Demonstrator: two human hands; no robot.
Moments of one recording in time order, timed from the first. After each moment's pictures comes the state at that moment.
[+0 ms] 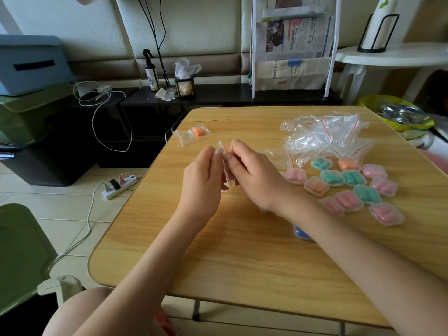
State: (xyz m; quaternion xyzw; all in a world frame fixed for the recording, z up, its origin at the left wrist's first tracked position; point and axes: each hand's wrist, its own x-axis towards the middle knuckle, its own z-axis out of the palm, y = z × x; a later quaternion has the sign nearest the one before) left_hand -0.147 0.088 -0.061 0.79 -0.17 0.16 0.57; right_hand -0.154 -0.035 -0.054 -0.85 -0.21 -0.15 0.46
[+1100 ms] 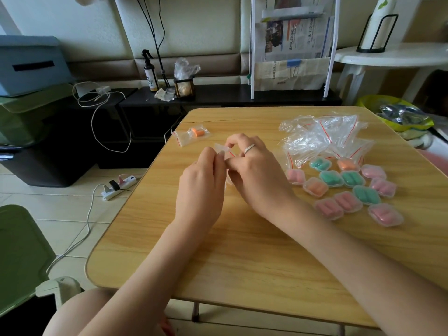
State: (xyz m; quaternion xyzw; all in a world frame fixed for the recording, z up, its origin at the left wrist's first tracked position) left_hand -0.148 0.090 -0.069 0.85 -0.19 0.29 0.39; right_hand -0.149 -0.031 -0.061 -0.90 -0.21 -0.35 0.16
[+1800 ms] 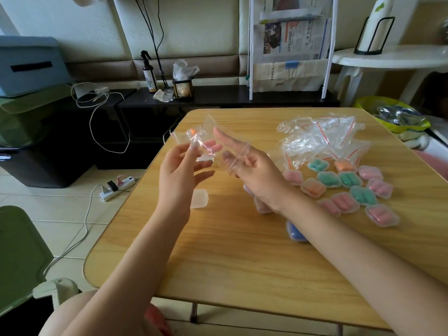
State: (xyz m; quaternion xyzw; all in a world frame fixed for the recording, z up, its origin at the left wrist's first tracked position) left_hand -0.139 0.104 -0.049 0.63 -0.02 0.07 0.77; right_hand -0.157 -0.037 -0.049 -0.76 -0.18 -0.10 0.61
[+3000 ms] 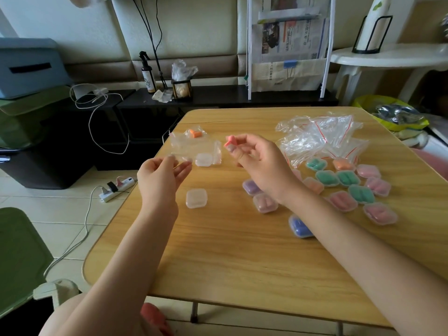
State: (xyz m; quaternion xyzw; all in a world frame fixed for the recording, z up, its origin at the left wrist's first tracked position) left_hand -0.129 0.120 -0.049 0.56 0.12 0.11 0.82; right_hand -0.149 -0.049 -0.047 -0.80 -0.10 -0.15 0.58
